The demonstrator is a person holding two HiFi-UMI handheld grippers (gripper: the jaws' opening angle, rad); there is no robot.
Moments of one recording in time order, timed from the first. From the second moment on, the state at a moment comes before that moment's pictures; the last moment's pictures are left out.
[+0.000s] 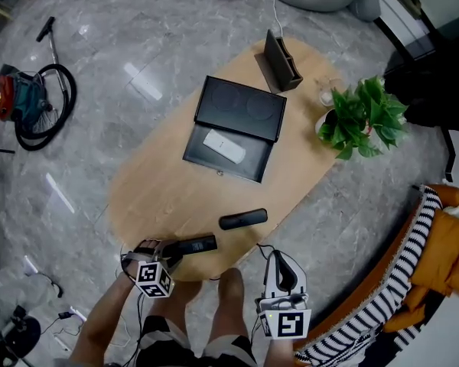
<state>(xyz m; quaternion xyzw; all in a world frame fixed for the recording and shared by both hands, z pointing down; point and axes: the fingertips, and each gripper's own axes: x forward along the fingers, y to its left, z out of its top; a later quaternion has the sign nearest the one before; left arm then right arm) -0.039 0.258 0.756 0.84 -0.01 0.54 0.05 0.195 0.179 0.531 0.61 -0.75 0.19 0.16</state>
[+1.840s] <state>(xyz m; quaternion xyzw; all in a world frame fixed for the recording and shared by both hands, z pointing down) 0.101 -0.013 0.680 0.85 -0.06 0.51 -0.08 0.281 0.092 0.512 0.62 -0.74 0.22 0.15</state>
